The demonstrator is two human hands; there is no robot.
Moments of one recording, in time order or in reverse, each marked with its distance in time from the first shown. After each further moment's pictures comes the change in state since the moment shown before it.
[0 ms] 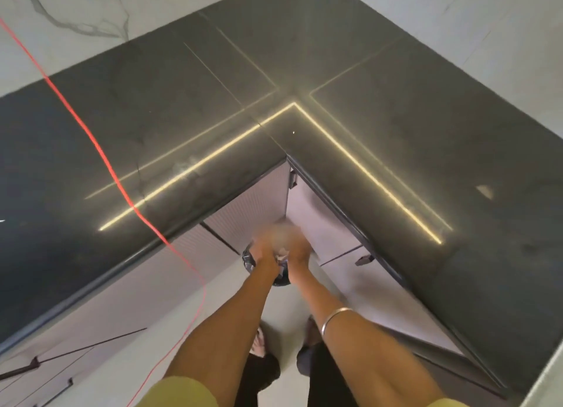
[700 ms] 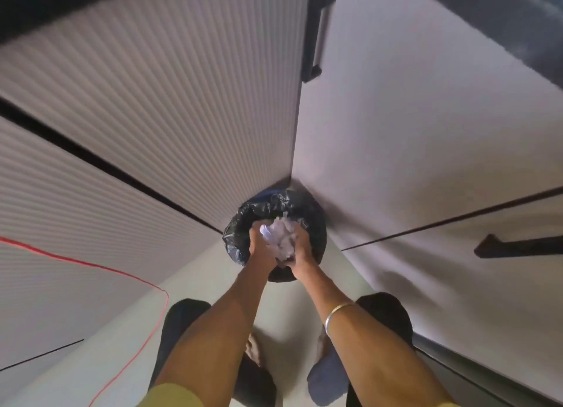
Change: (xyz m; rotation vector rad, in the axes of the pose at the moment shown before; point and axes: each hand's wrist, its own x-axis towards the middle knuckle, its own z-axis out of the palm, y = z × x) left_hand 0.387 -0.186 -0.012 0.002 -0.059 -0.208; right_hand 0.266 0.311 0.120 0.463 -0.182 0.379
